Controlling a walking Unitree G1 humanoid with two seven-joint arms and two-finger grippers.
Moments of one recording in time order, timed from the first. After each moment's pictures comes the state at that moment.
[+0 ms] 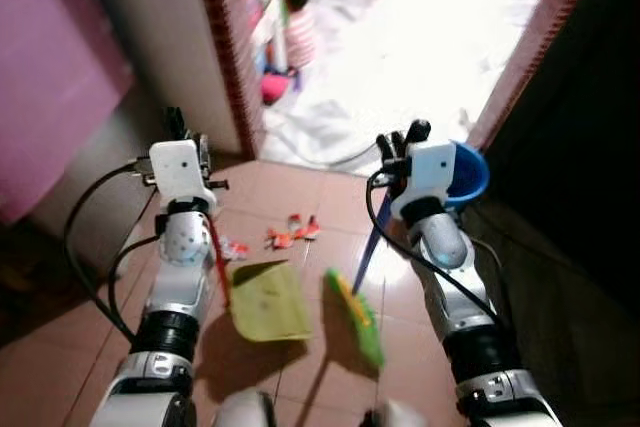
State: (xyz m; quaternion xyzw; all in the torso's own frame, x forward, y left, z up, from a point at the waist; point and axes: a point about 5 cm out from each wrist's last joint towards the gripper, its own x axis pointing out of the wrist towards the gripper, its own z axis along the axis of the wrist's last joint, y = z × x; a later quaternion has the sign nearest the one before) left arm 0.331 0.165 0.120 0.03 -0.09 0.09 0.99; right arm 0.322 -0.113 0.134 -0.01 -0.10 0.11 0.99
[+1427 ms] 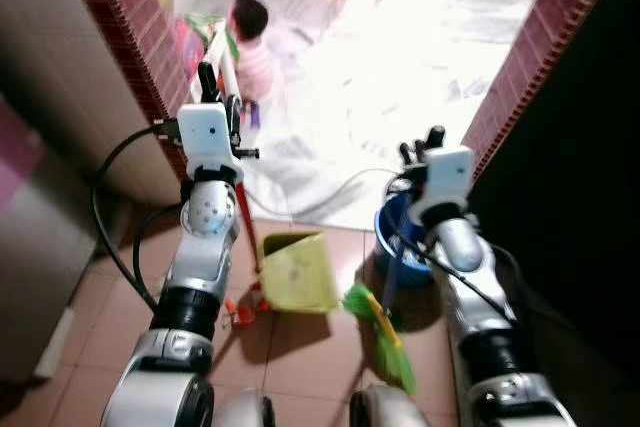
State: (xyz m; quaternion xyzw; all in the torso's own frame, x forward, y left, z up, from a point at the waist) left arm 0.346 0.132 0.151 0.01 -0.13 0.03 0.99; right arm 0.320 -0.124 0.125 -0.04 -0.08 0.10 0.99
